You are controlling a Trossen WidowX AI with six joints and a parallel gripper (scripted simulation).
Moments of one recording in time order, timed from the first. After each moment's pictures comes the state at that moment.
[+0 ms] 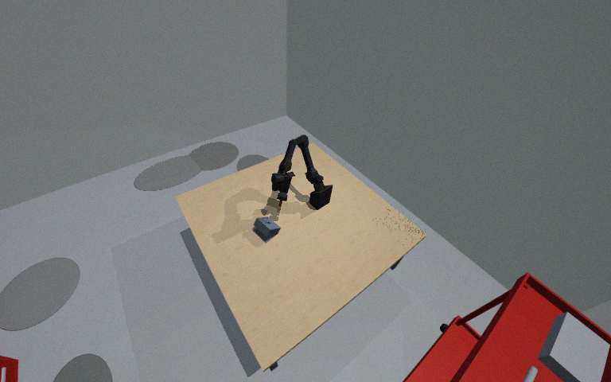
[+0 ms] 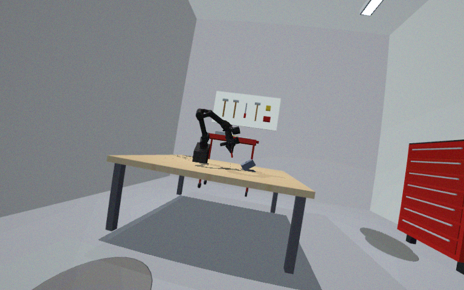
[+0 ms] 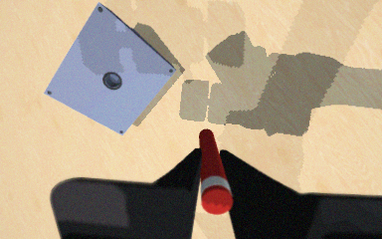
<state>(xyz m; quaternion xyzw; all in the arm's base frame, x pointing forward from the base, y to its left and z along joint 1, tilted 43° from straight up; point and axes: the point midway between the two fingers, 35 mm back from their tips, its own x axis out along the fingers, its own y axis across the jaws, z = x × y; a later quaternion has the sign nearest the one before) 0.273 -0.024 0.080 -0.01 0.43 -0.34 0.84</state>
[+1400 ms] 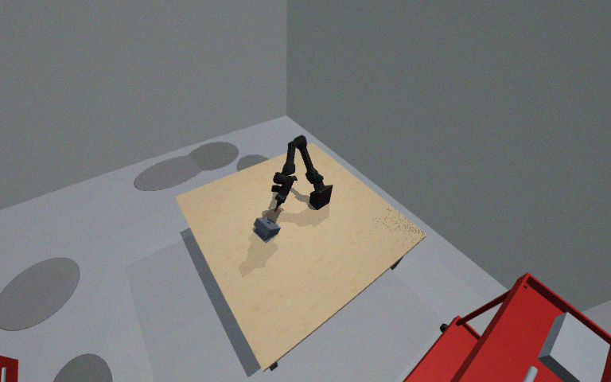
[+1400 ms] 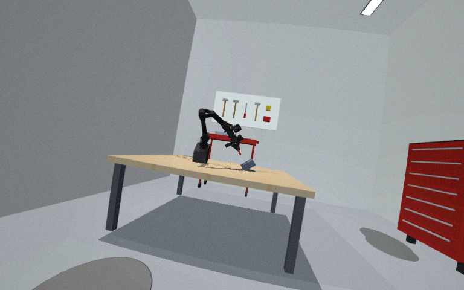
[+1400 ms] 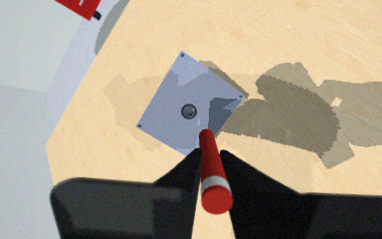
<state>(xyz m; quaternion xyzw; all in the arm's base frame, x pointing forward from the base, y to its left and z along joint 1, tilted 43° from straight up) 0.315 0.031 0.071 0.07 0.34 -0.27 0.90</state>
